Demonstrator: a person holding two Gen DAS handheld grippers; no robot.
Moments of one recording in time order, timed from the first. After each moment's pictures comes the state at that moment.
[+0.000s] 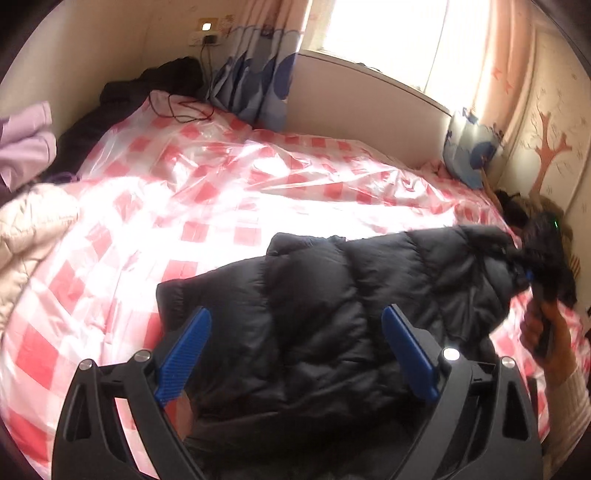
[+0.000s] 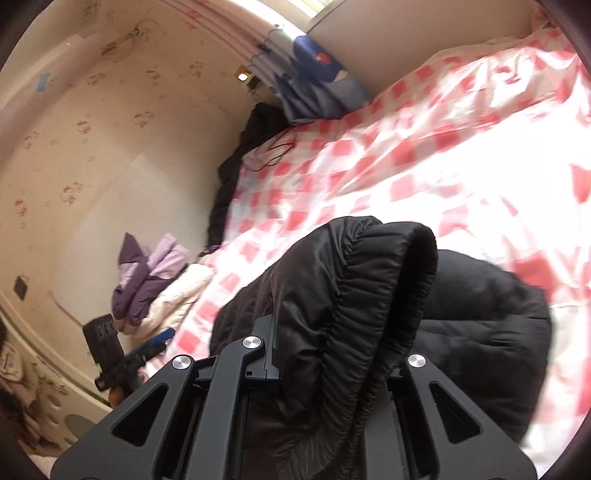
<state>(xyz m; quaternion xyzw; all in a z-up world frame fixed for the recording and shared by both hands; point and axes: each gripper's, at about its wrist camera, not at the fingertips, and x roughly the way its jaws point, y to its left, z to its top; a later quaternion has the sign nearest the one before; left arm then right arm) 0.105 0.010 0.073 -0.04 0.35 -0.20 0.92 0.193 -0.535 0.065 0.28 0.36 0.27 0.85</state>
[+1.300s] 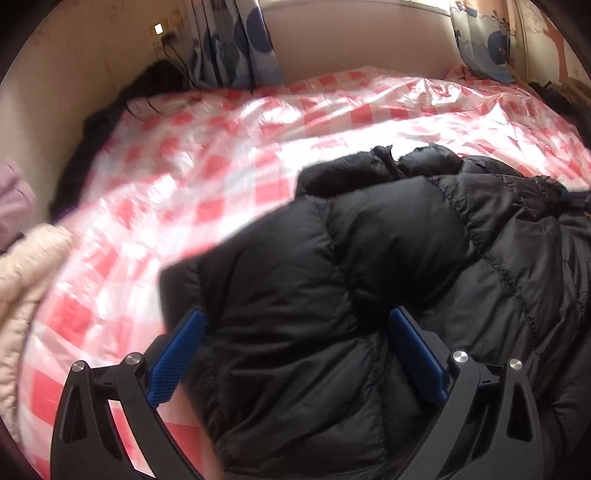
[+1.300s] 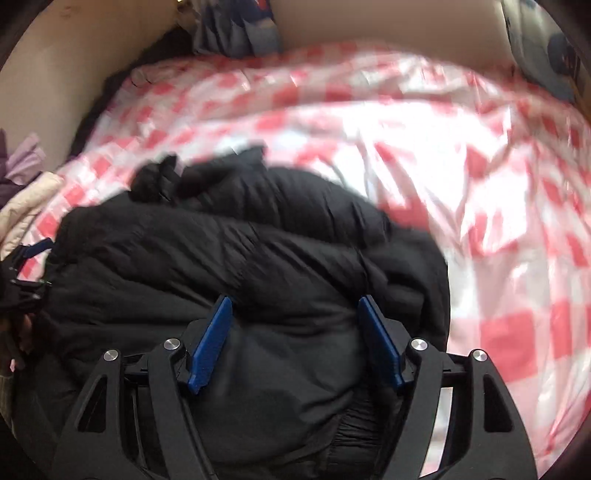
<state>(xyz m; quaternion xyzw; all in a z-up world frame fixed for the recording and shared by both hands) 0.136 -0.052 -0.019 0.18 0.36 -0.11 0.91 0.155 -0.505 0.010 0.04 0.45 0.06 0.89</state>
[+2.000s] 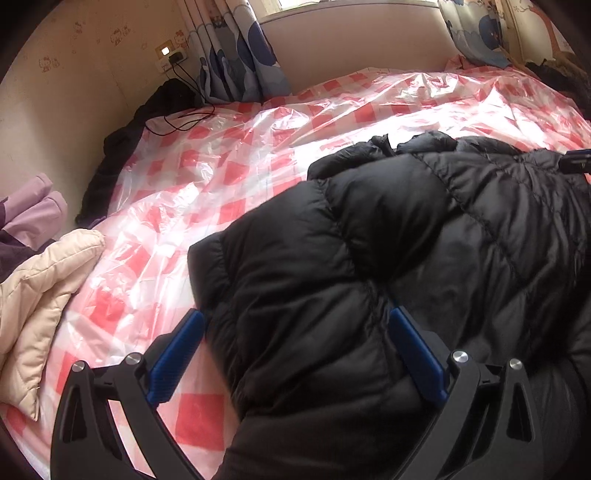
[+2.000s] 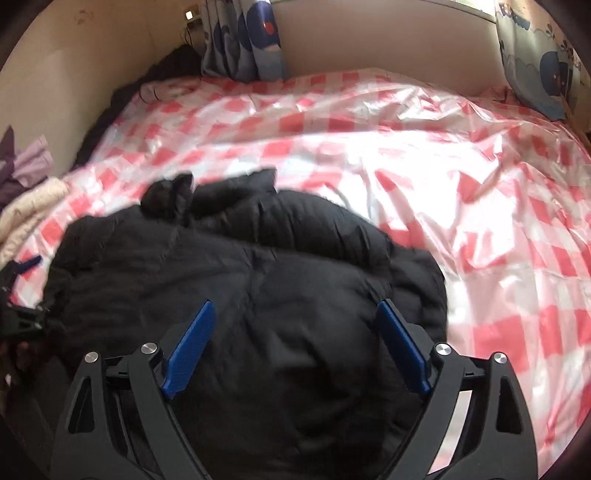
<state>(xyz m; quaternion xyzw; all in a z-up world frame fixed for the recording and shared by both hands) 0.091 -0.044 -0.023 0.23 0.34 -0.09 0.91 0.140 -0.497 0.001 0.03 0.43 0.03 0.90</state>
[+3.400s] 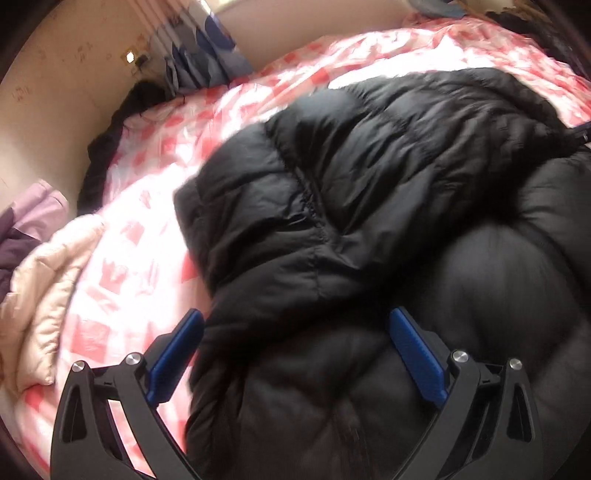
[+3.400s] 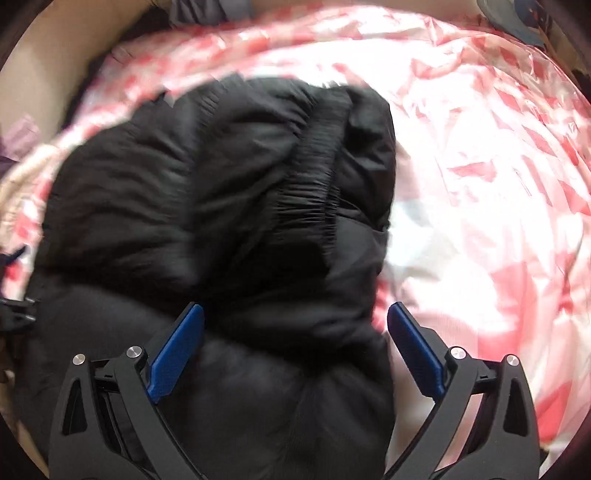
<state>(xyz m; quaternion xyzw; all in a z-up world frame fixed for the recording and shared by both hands) 0.007 -0.042 -0.033 0.30 0.37 -0.11 0.87 0.060 -0.524 -0.002 0.07 0.52 0.02 0.85</state>
